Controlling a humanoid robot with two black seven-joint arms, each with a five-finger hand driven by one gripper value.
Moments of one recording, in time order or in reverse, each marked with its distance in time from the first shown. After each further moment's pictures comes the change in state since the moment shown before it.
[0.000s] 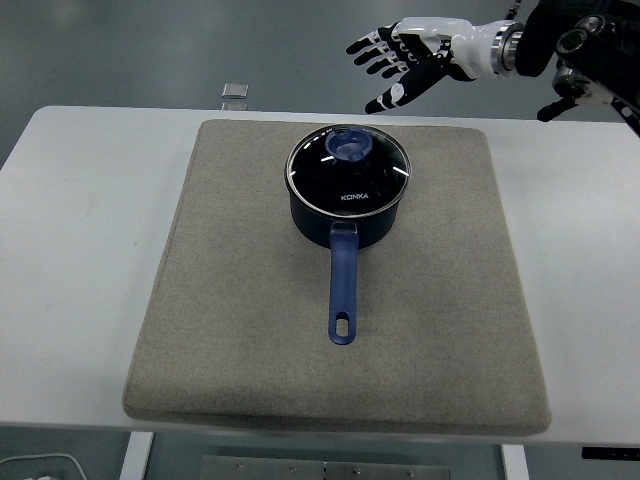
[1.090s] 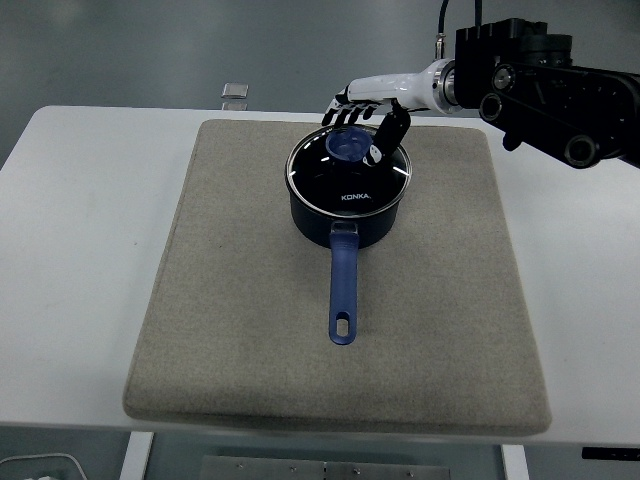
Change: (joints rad) left arm 0.000 0.000 0.000 0.000 0.000 0.000 0.000; right arm 0.045 0.070 -0.169 0.093 -0.288 -0.093 0.014
